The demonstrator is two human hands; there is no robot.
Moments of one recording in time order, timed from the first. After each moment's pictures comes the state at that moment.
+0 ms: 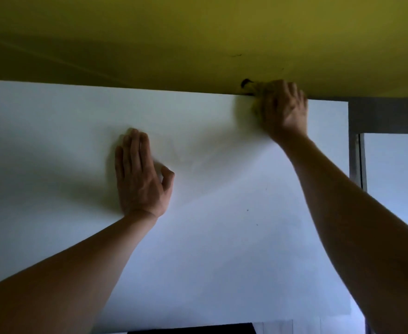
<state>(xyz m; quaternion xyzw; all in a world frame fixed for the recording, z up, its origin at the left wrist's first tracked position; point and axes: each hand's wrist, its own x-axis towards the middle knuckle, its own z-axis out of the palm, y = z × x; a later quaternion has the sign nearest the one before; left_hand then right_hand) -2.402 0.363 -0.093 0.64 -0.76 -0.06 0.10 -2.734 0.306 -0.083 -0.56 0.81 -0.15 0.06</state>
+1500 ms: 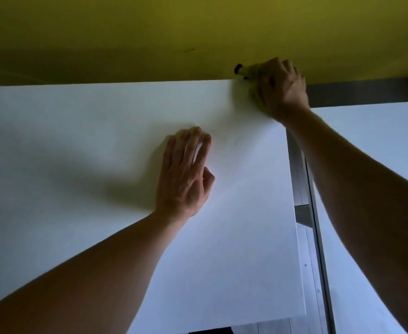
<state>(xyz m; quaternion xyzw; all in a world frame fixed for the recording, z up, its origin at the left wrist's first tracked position) -2.610 0.432 -0.095 0.44 -0.89 -0.09 0.09 -2.901 0.353 -0.085 -0.55 0.82 -0.14 0.11</state>
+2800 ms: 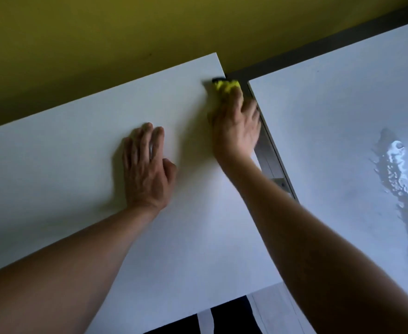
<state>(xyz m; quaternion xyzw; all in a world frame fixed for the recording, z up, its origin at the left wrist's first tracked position) -2.614 0.426 -0.097 0.45 -0.89 -0.05 0.11 -2.808 0.451 -0.082 -0.28 0.94 -0.18 0.10</state>
